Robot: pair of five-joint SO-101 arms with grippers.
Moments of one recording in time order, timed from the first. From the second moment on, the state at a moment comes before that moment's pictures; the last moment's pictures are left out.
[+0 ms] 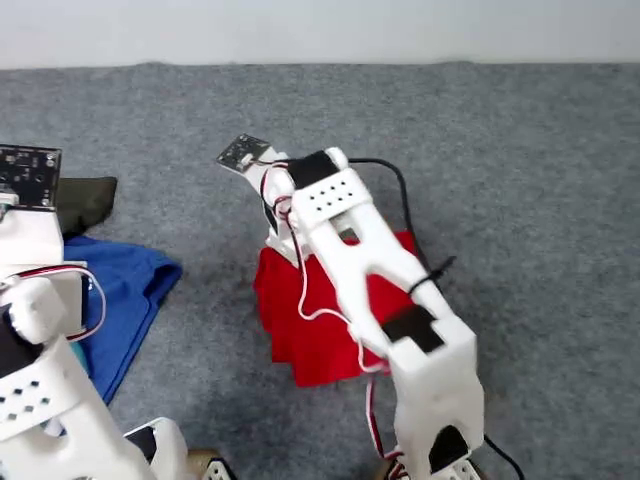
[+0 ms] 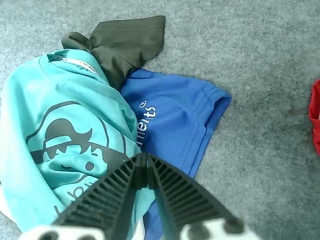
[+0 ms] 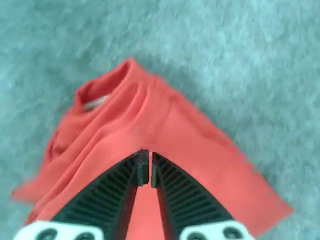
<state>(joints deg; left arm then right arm) -30.8 -43.4 13.2 99.4 -17.7 -32.8 31.1 -26.4 86.2 21.1</state>
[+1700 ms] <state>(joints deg) -30.8 -43.4 13.2 99.4 -17.7 -34.9 53.0 -52.4 85.8 24.6</state>
